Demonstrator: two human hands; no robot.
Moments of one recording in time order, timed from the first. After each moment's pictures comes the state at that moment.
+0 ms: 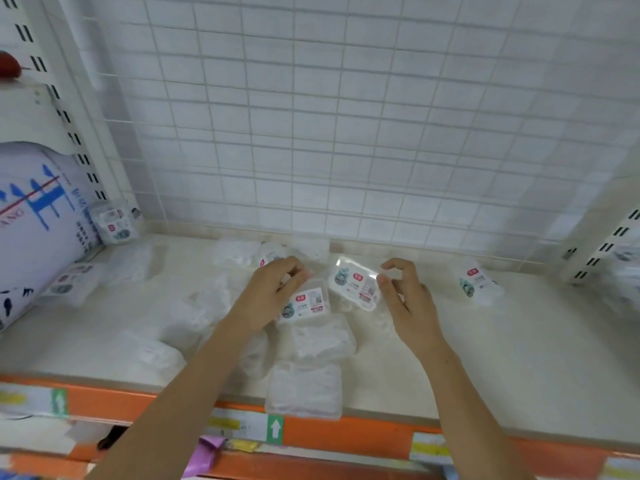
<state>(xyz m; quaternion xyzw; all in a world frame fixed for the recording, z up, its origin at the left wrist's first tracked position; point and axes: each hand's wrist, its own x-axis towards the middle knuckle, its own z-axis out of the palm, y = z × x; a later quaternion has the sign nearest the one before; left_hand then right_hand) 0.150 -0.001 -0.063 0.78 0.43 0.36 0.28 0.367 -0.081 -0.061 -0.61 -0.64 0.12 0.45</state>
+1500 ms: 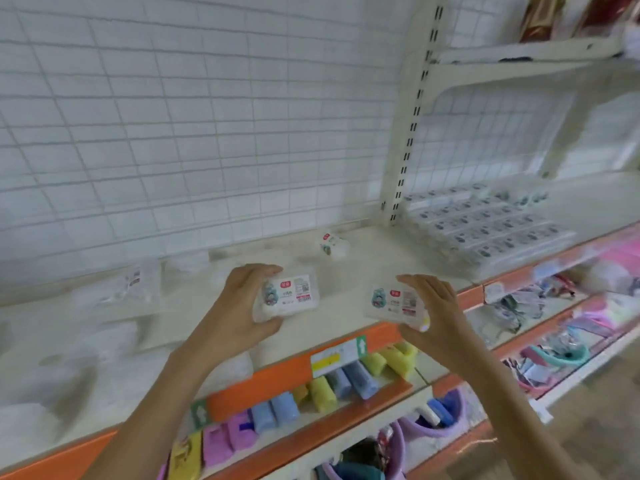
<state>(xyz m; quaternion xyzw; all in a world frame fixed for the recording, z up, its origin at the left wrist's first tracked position) 0.197 -0.093 -0.025 0.91 0.17 0.29 0.23 0.425 -0.301 -0.031 -0.77 -0.54 -0.09 0.33</state>
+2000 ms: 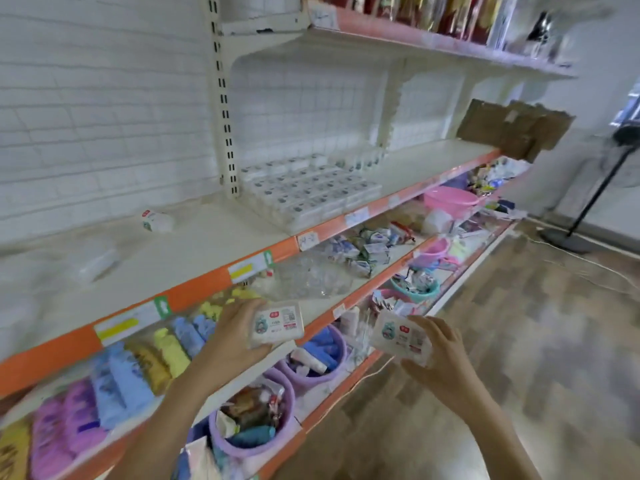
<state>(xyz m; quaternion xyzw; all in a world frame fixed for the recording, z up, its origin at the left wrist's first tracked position) 0.349 -0.325 -0.102 0.92 0.11 0.18 0.33 0.489 -0.627 -0.094 -0.88 -0.32 -0.08 0.34</state>
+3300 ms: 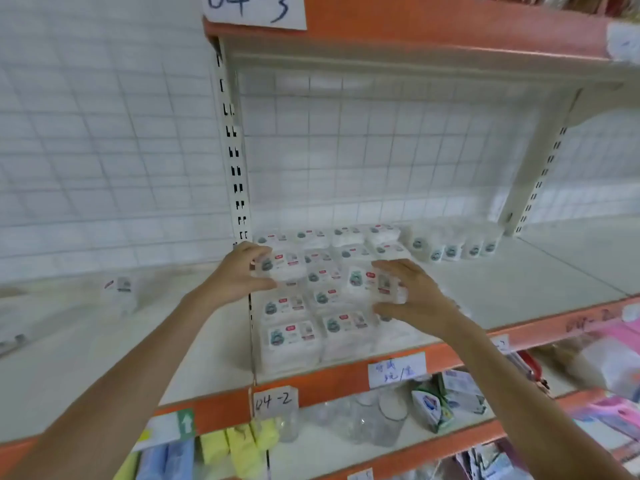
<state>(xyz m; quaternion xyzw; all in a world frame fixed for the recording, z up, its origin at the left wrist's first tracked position) 0.656 -0.156 -0.006 0.87 0.32 0.25 0.29 0.895 -0.364 0.001 -0.72 -0.61 0.07 0.31</state>
